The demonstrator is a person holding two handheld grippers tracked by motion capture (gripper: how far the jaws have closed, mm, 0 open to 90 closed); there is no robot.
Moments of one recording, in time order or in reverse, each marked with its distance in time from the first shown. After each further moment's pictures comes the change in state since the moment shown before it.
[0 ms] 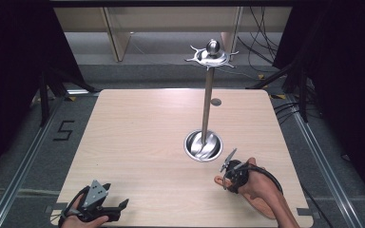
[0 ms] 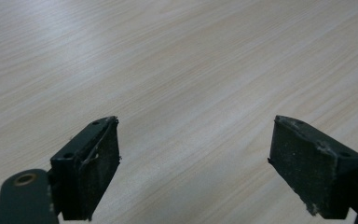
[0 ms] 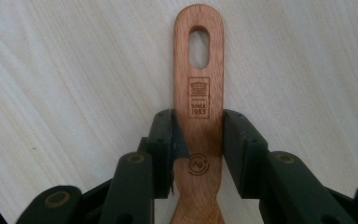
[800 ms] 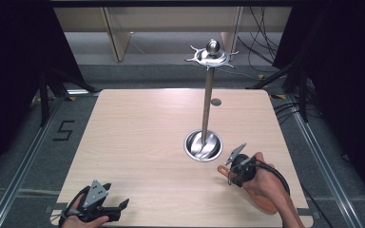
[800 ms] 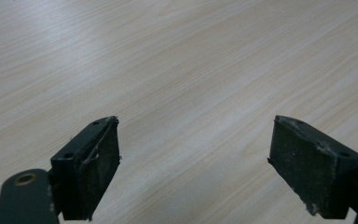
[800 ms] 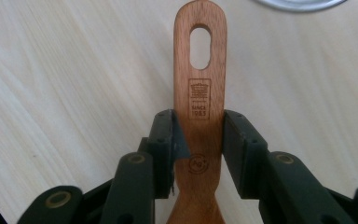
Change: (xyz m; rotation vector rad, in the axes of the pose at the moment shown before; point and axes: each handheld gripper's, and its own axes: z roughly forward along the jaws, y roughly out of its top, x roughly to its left) left arm -0.001 0.000 0.000 -0.015 -0.003 -0.005; right arm -0.001 -0.007 -0.034 -0.139 -0.091 0.053
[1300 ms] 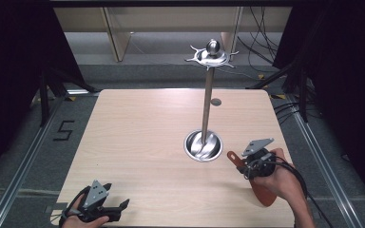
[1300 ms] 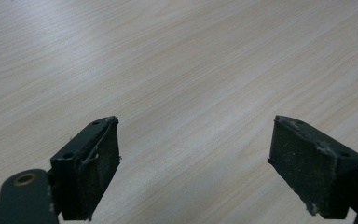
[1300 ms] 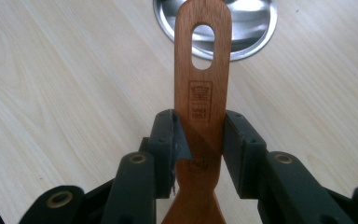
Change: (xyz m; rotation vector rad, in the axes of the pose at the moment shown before) left arm -0.002 0.000 0.002 -0.023 -0.006 -0.019; right arm -0.015 -0.022 -0.044 -0.257 -0.053 0.070
